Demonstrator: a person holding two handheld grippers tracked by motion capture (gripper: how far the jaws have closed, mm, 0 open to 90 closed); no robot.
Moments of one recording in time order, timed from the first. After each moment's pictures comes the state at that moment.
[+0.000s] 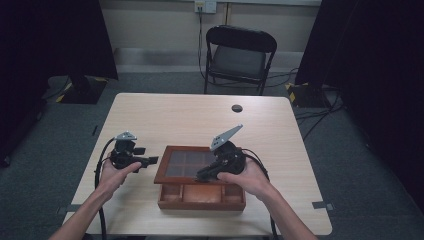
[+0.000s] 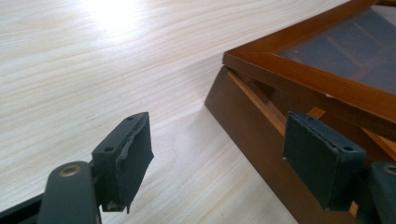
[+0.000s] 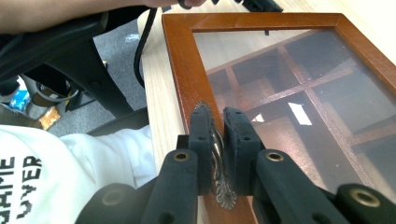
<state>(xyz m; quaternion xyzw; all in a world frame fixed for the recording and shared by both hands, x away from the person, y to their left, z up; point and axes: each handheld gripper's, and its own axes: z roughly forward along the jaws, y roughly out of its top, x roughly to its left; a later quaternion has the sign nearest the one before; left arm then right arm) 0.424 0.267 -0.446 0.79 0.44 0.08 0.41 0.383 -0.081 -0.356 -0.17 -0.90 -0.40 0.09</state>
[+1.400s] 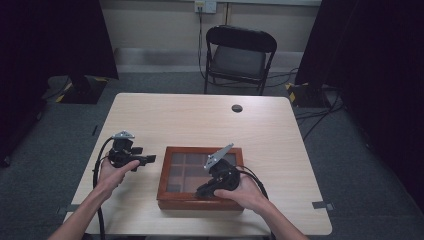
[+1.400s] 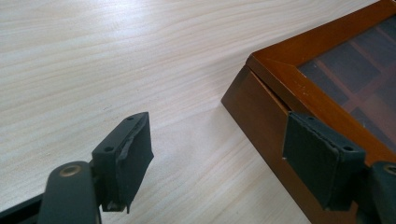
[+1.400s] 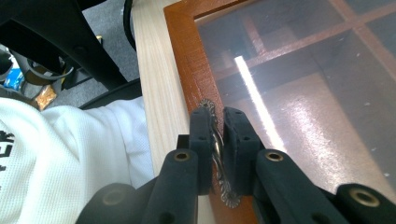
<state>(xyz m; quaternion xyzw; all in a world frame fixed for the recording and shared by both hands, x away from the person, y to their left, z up) 0.429 0.273 -0.449 0.78 0.46 0.08 0.41 0.366 -0.073 -0.407 -0.16 -0.92 -0.35 0.10</state>
